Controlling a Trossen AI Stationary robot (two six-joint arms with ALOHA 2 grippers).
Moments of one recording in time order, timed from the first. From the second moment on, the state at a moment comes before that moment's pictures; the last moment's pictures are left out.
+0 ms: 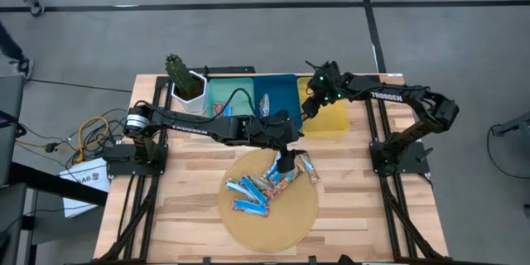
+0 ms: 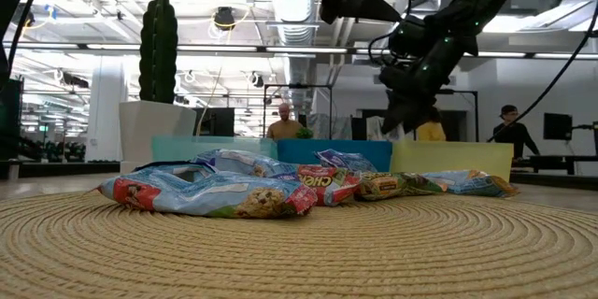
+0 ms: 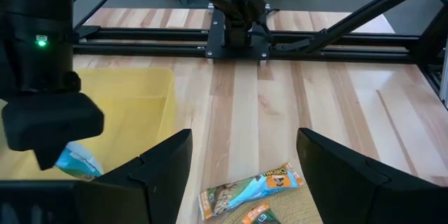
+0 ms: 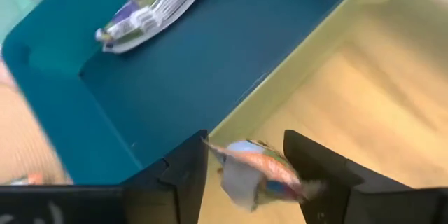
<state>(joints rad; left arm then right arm) -0.05 1.87 1.56 -0.17 -0.11 -0.04 -0.66 1.49 0.88 -0.34 -0.19 0.10</state>
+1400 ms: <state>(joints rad) -0.13 1.64 1.21 0.00 -0.16 0.01 -0.16 1.05 0.88 -0.65 0.07 0.29</state>
